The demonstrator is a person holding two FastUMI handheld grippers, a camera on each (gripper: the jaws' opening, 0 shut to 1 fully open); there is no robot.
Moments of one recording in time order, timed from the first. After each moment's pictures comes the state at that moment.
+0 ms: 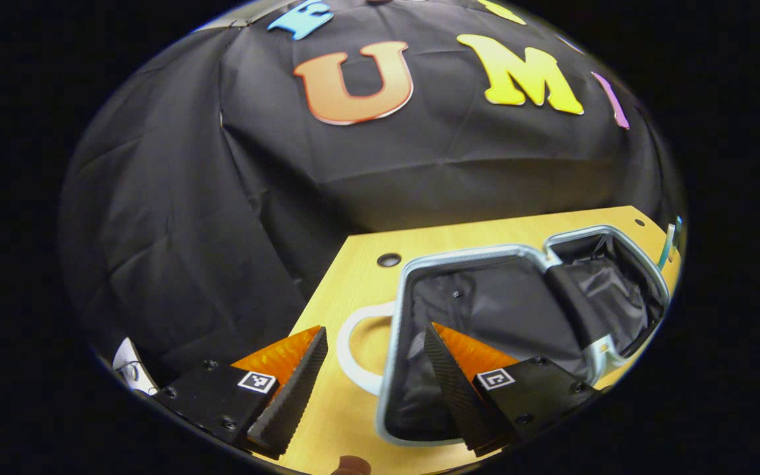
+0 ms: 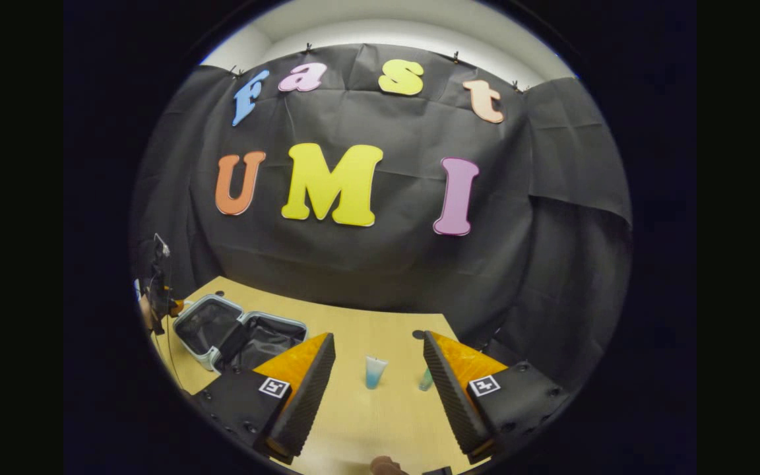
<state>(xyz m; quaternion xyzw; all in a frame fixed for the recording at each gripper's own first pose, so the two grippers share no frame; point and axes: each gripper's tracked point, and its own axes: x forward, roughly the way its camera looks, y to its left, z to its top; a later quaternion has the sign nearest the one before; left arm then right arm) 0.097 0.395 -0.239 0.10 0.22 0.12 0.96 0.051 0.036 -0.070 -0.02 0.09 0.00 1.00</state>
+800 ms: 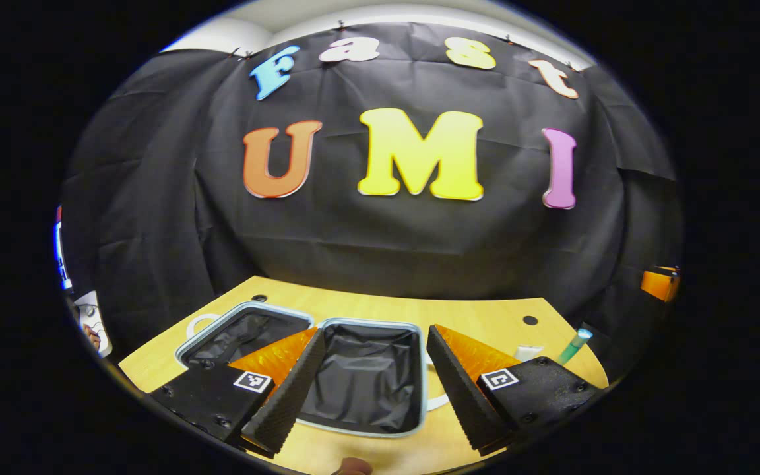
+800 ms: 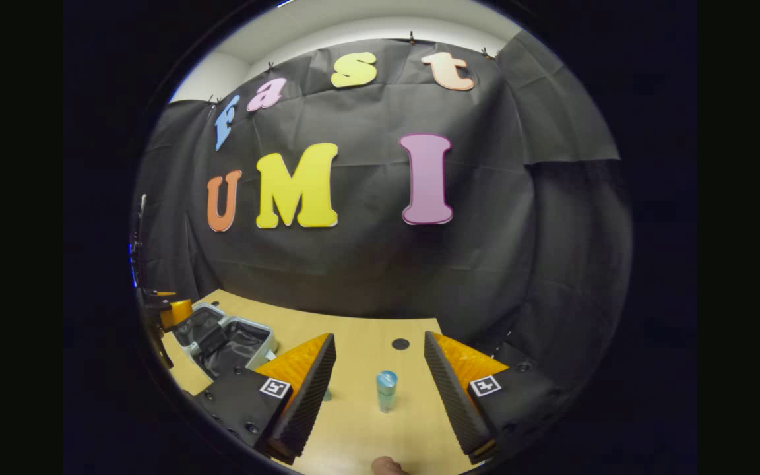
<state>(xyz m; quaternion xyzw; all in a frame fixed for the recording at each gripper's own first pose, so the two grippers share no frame) 0.078 0.002 -0.131 0.00 0.11 0.05 0.99 0.122 -0.137 -0.113 0.03 0.09 0.02 1.00</state>
